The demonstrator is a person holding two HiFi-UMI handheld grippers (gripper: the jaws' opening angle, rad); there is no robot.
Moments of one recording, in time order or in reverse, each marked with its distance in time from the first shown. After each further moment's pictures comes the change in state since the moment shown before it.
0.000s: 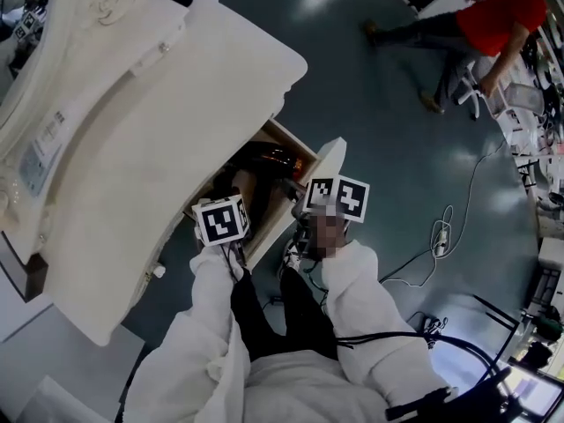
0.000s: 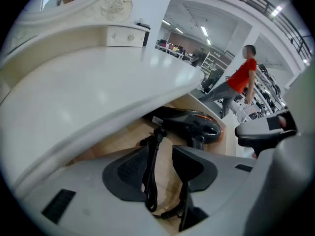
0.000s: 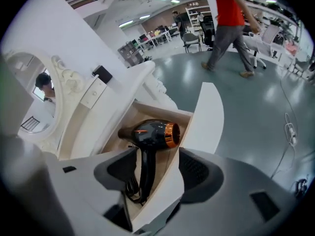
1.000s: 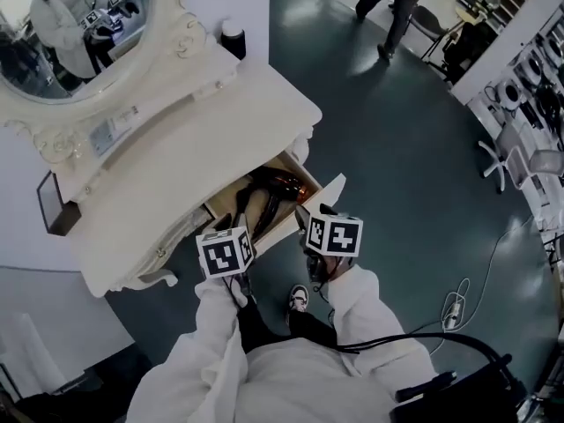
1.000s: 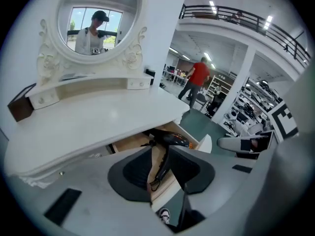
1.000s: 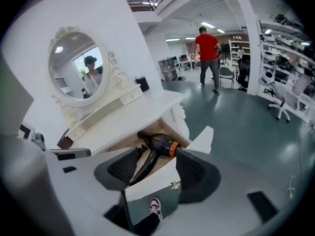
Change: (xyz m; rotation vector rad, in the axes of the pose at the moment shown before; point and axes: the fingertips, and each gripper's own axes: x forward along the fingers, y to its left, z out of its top) left arm -0.155 -0.057 -0.012 -0.077 -0.278 0.092; right arm -0.101 0.010 -0.001 -0.443 -0.194 0.103
